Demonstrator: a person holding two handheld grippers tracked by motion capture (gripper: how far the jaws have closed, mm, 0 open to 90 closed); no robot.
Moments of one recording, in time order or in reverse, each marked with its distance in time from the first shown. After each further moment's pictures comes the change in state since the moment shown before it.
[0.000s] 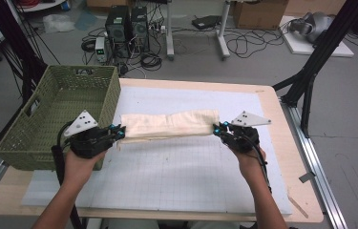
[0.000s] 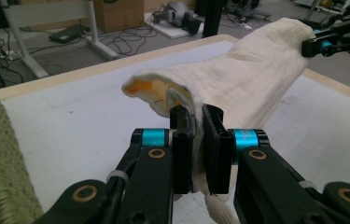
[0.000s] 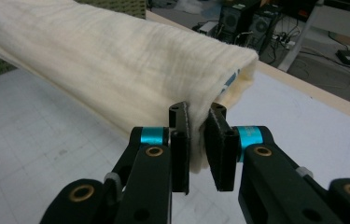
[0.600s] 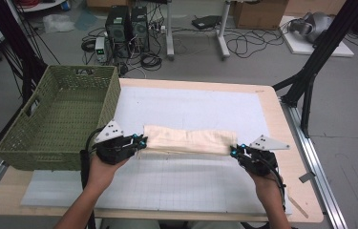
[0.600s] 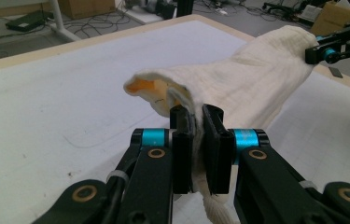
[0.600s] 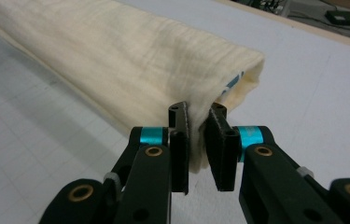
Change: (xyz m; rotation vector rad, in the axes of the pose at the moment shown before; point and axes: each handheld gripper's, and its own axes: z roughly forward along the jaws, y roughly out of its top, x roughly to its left) left arm -0.031 -0.019 0.048 0.056 -0.103 0.020; right arm -0.006 -0.066 -0.042 0.074 -0.054 0.073
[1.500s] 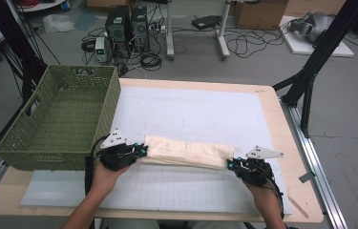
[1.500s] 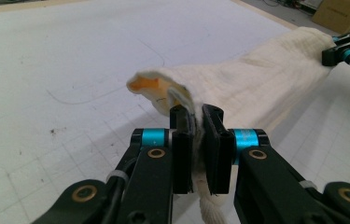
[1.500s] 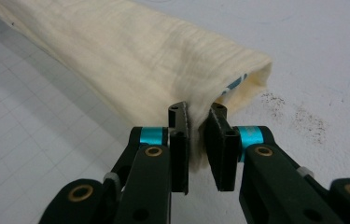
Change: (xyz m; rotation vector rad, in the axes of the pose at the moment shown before) left arm 0.007 -0.039 0.018 0.066 -0.020 -0.052; right arm 0.006 -0.036 0.010 0.097 0.079 0.075
